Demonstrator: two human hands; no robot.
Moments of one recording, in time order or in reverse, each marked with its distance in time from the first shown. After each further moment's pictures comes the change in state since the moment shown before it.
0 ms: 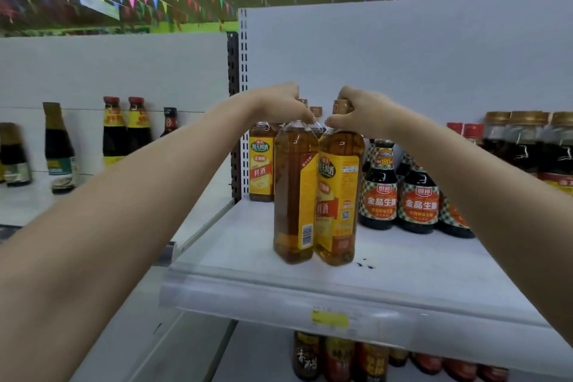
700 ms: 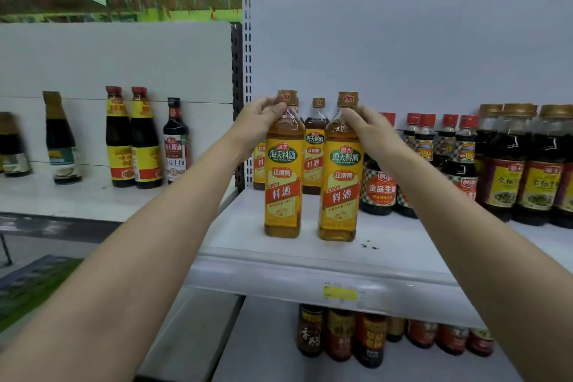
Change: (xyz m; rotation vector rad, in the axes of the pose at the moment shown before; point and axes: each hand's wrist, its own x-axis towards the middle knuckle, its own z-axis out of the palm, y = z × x) left_hand -0.037 -0.059 0.038 -0.959 0.225 -0.018; right_hand -0.040 0.000 0.045 0.684 0.154 0.161
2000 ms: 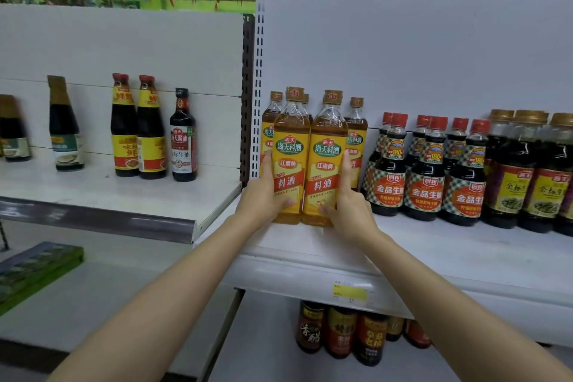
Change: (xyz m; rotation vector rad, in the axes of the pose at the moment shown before) left_hand -0.062 -0.094 0.011 0.673 0.045 -0.125; right_hand -0.045 0.084 0.075 -0.562 -0.035 -0.003
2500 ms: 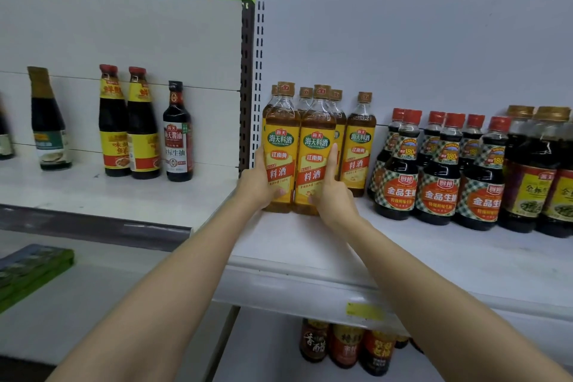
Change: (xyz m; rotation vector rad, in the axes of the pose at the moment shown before) left_hand 0.052 -0.024 -0.002 -0.017 -0.013 -0.113; right_hand 0.050 -0.019 0.033 -0.032 -0.038 0.113
